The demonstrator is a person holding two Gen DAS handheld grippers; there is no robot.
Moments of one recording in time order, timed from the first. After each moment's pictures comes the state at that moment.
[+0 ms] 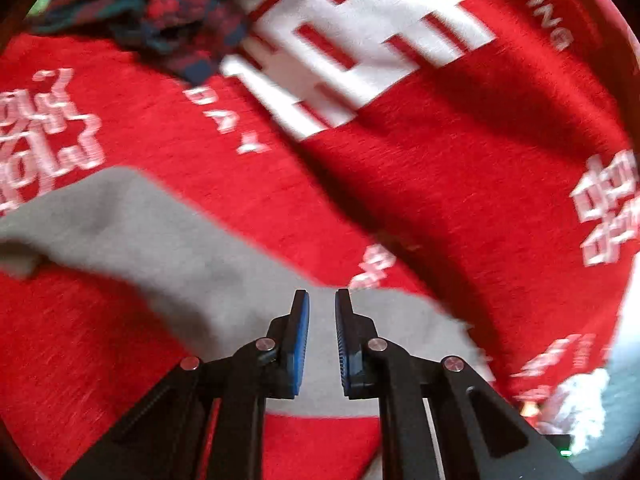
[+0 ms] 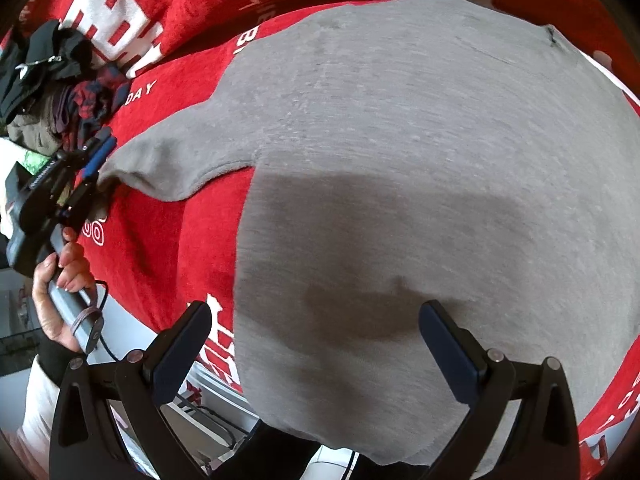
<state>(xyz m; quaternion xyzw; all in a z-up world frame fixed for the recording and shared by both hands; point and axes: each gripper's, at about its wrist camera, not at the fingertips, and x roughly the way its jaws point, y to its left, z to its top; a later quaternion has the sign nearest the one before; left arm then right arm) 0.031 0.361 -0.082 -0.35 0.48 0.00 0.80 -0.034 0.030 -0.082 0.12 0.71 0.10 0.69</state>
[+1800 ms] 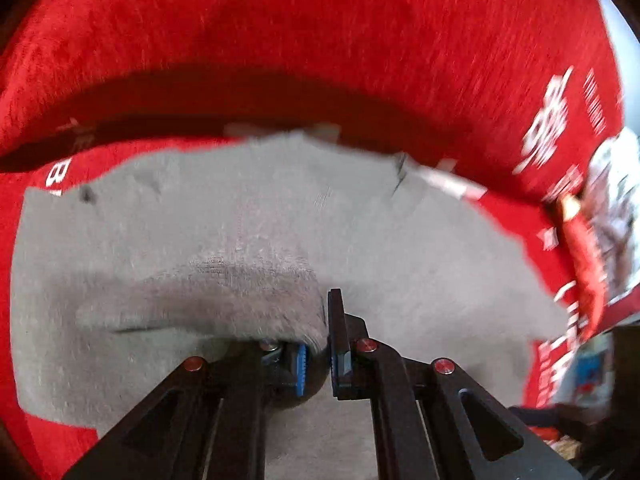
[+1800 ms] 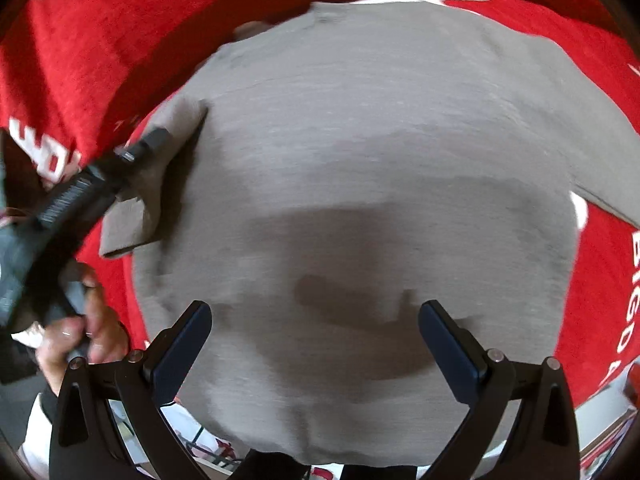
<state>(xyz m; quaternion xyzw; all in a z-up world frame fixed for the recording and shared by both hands) 0.053 0.014 -0.087 -0.06 0.58 -0.23 0.78 -0.074 -0.147 -0.082 0.24 0.66 -0.03 0.71</state>
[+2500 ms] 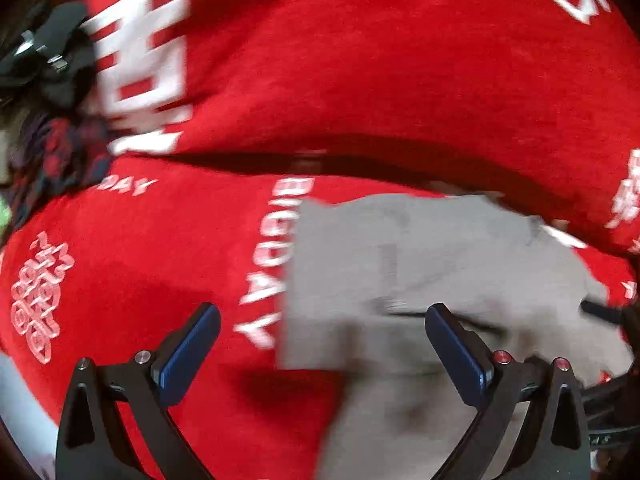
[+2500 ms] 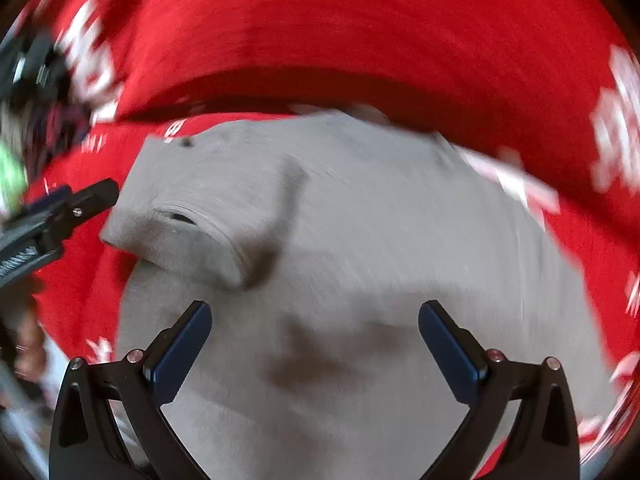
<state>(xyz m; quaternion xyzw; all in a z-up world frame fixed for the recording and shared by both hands) 0.027 0.188 -0.012 -0.02 0.55 -0.01 0.84 0.015 -0.019 -0.051 -0.09 0.58 0.07 0.80</state>
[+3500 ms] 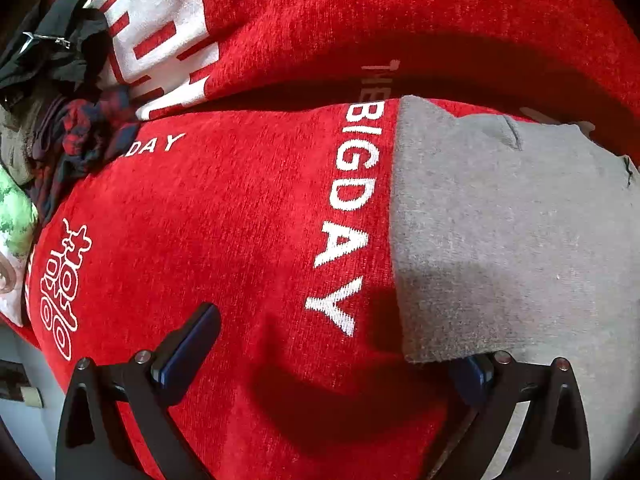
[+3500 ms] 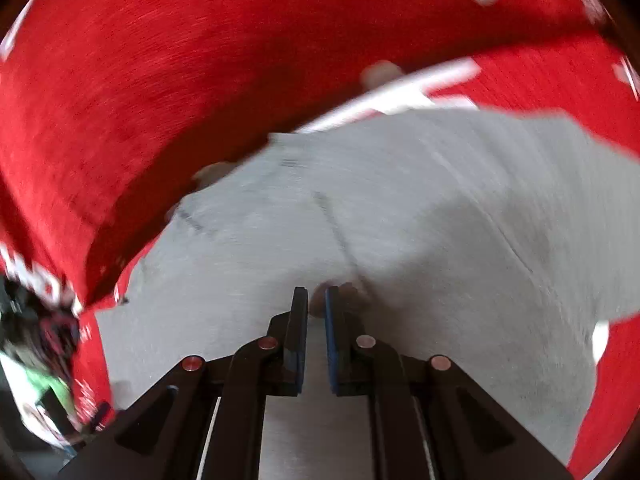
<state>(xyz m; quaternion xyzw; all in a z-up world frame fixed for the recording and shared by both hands) 0.031 0.190 -0.092 0.07 0.59 0.06 0.80 -0.011 -0.195 -0.092 0.34 0.53 -0.12 0.77</state>
